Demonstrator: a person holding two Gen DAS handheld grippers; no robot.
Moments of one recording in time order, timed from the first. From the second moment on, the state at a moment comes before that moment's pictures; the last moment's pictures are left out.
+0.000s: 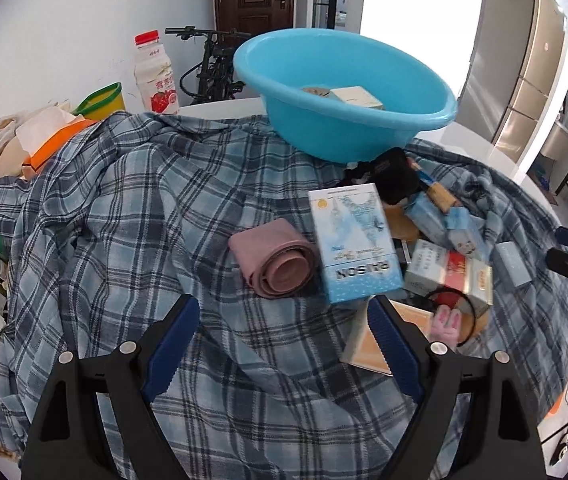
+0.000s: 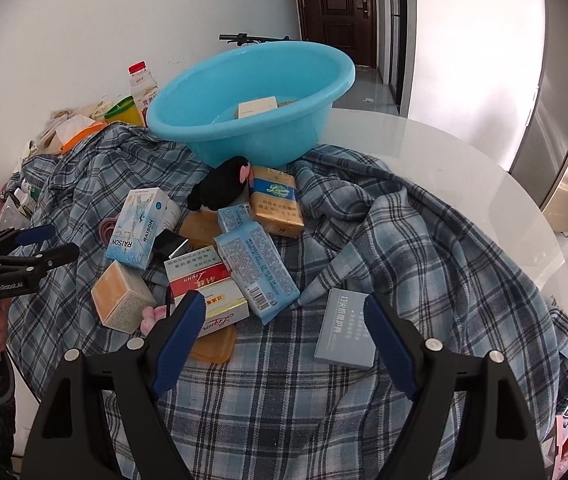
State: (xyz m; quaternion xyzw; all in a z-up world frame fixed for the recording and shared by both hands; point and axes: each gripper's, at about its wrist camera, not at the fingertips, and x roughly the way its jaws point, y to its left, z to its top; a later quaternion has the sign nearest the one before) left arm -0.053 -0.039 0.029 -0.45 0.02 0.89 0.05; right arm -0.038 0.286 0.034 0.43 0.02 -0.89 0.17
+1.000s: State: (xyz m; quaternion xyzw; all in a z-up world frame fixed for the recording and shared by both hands) left arm -0.134 -0.022 -0.019 -0.50 0.00 0.86 0.06; right arm -0.074 0.294 0.010 0.46 -0.02 -0.87 0.18
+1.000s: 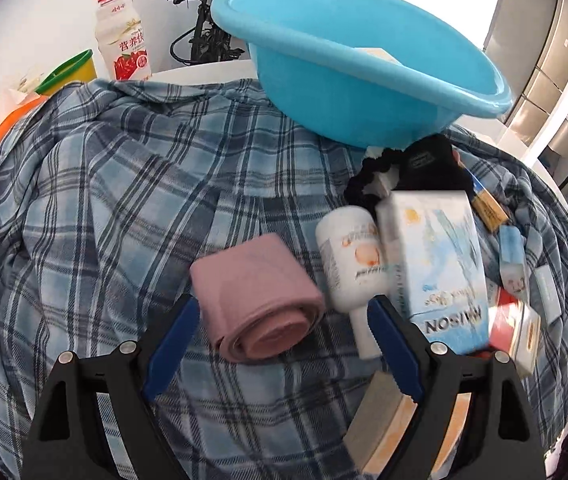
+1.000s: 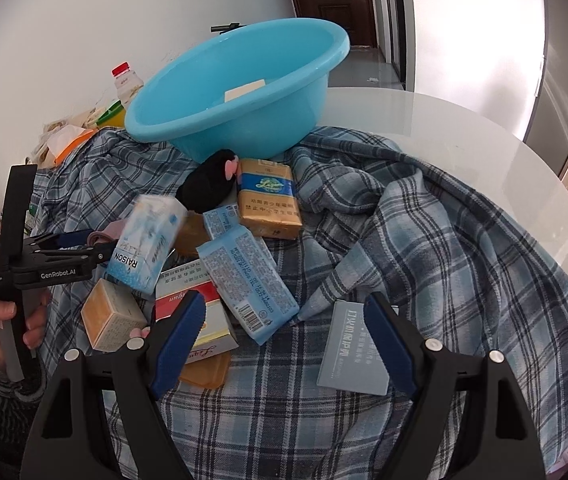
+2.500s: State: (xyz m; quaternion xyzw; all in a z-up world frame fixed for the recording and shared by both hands) left arm -0.050 -0.034 0.017 -0.46 -0.02 0.89 0.06; right arm -0.031 0.317 0.017 0.46 -0.04 -0.88 0.15
